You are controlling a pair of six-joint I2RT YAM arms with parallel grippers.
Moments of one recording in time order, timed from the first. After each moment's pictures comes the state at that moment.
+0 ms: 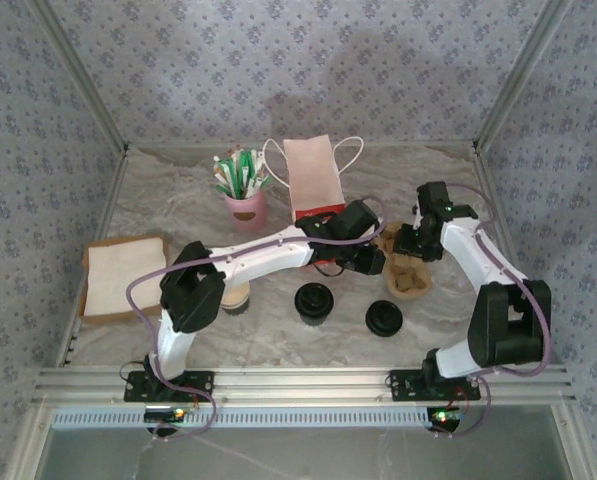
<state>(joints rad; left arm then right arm) -1.05 2.03 1.70 -0.55 0.23 -0.63 0.08 1.46 1.05 -0.84 -0.07 0.29</state>
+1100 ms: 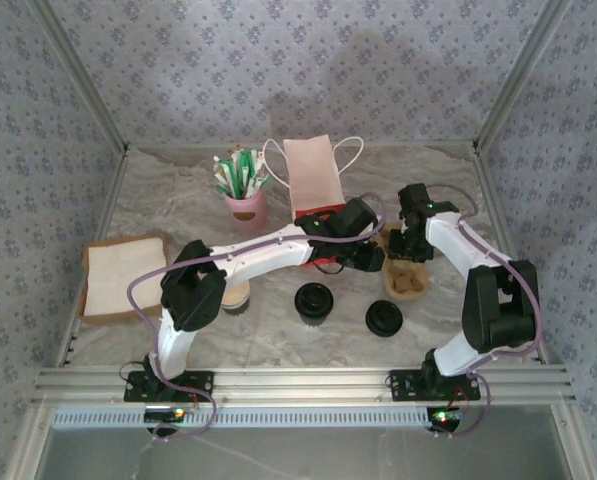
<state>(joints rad) -1.03 2.03 1.70 -0.53 0.24 -0.63 0.17 1.54 1.06 -0.86 0.02 0.28</state>
